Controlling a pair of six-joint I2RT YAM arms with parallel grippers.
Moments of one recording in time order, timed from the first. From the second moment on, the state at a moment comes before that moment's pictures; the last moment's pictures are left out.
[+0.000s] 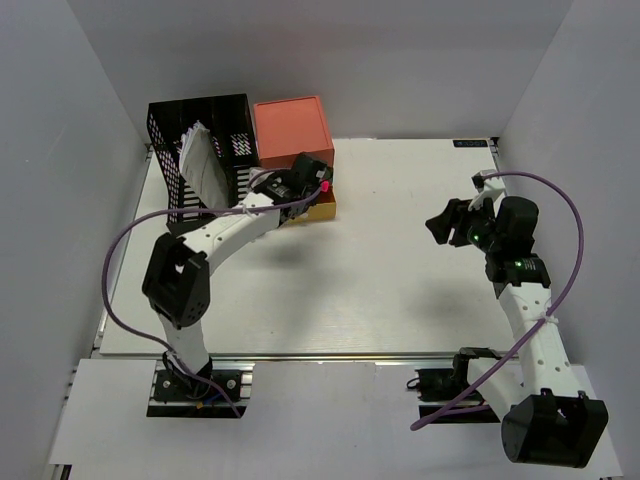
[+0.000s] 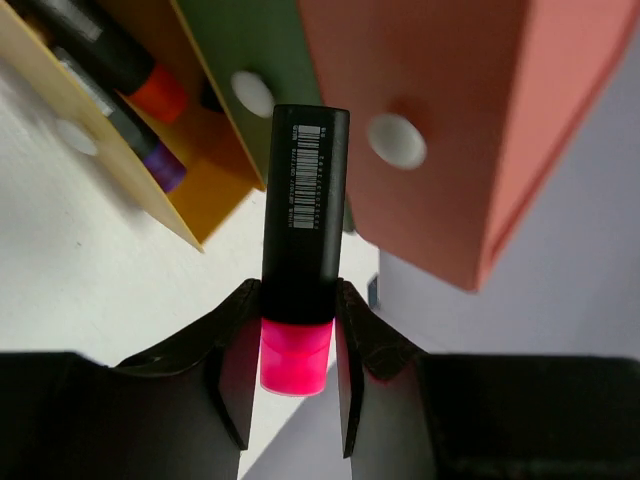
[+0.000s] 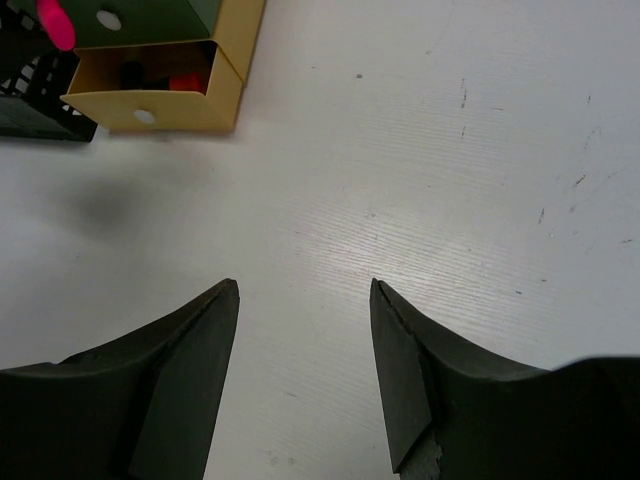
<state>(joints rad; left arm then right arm) -0.66 1.80 1.51 -0.46 -0.55 -1.87 -0.03 0.92 0.79 -0.28 -0.49 0.07</state>
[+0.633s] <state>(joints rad) -0.61 1.99 1.70 -0.76 -0.53 -1.98 -0.04 0.92 0.79 -0.27 -0.48 0.07</state>
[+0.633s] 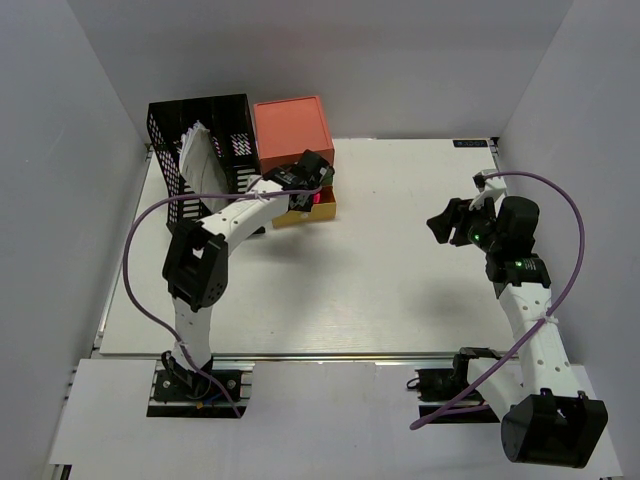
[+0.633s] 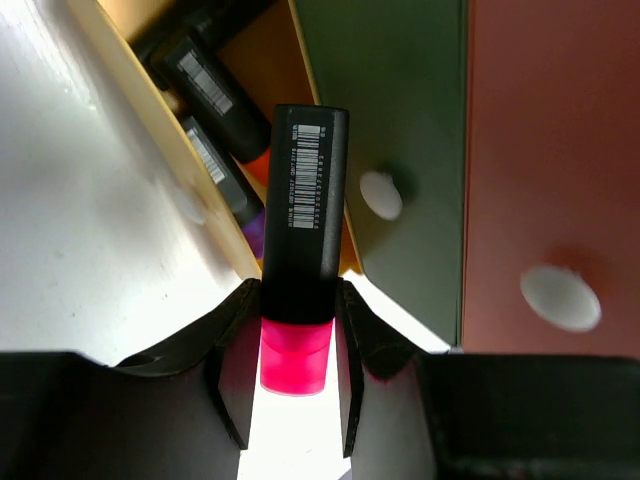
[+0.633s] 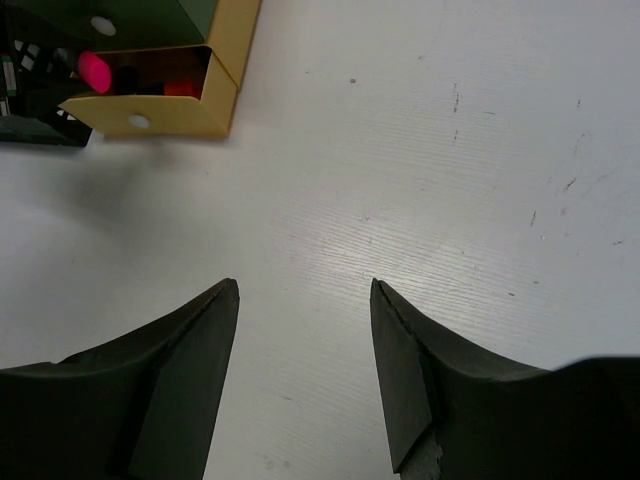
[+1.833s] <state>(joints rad) -0.57 2.01 1.61 -0.62 -0.47 -1.99 -0.07 0.92 0.79 -0.27 -0.48 0.07</state>
